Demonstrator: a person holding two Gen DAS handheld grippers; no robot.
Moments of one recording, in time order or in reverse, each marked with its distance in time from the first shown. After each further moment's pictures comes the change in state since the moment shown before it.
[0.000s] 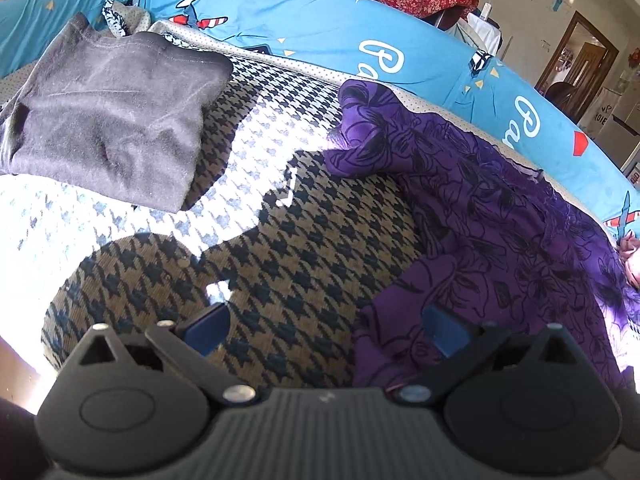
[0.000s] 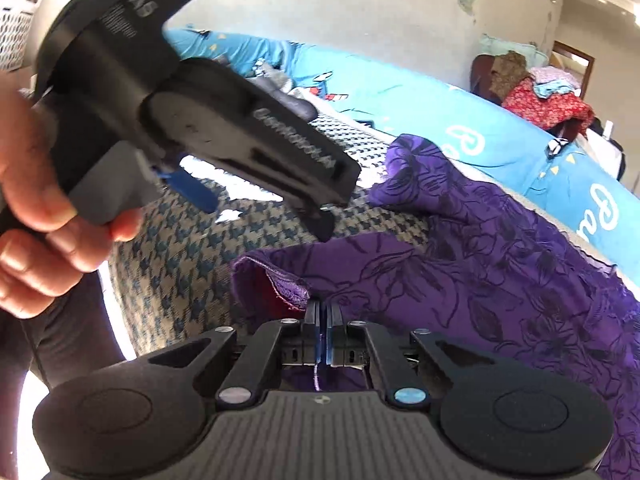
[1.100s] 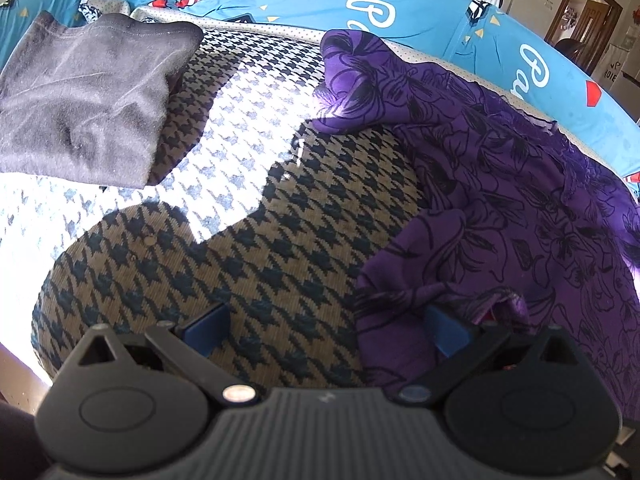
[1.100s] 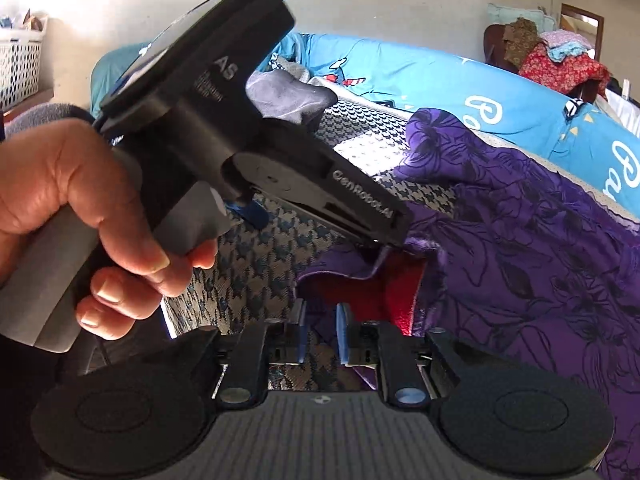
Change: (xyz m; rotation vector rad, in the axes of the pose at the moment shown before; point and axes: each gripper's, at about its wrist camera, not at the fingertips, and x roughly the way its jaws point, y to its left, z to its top) left arm 0.032 -0.023 -0.007 0.074 0.093 0.071; right arm -0.006 0.012 -0.011 0.041 0.033 0.139
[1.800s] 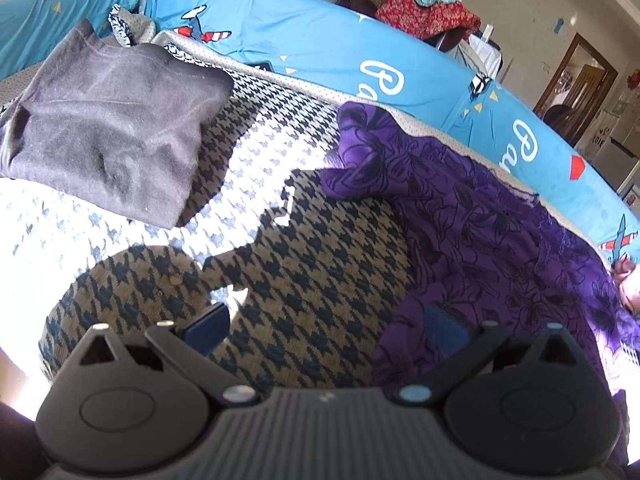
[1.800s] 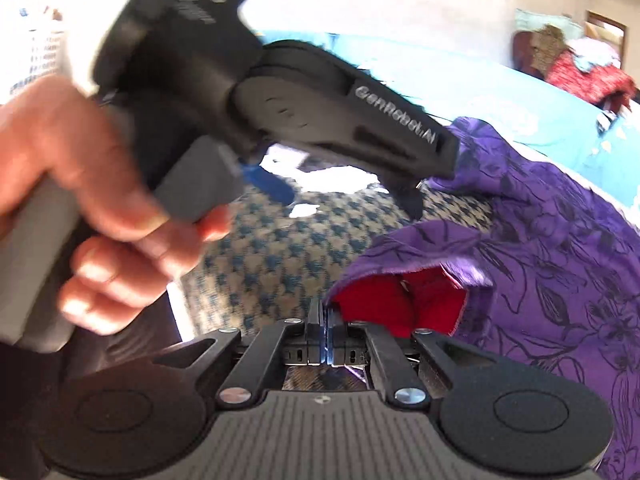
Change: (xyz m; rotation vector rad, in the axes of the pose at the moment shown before) left arm -0.036 0.027 0.008 -0.127 -0.168 -0.083; right arm -0.002 0.017 0.002 -0.096 0.004 0.095
